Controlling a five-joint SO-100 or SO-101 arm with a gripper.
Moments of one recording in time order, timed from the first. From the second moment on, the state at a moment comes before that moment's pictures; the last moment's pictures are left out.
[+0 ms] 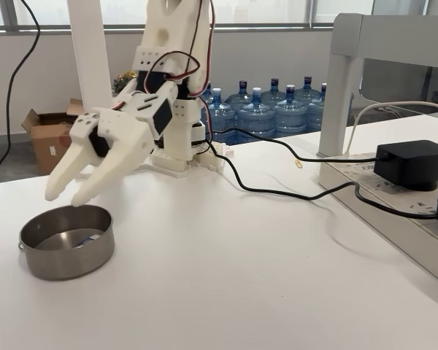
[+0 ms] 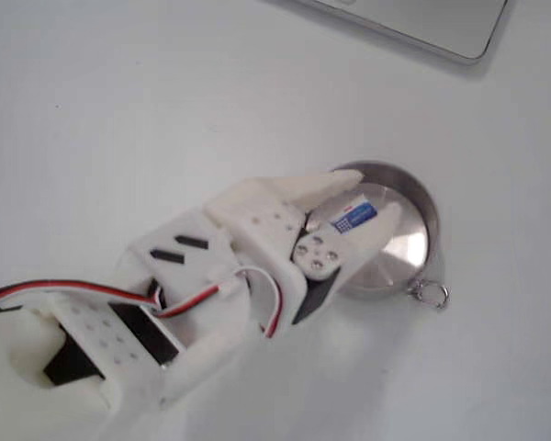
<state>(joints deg) 40.8 111.4 166.0 -29.4 85.0</state>
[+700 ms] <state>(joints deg) -0.4 111.4 166.0 -29.4 83.6</state>
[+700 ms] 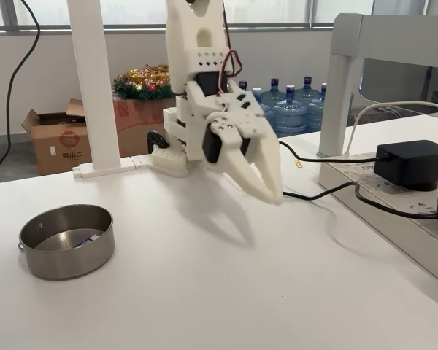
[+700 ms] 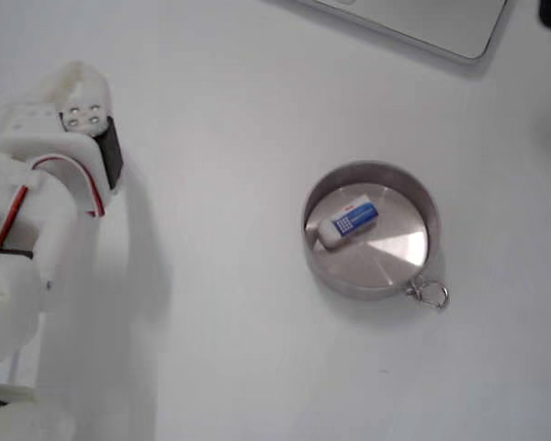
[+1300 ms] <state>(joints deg) -8.1 146.7 180.8 -23.3 9.2</state>
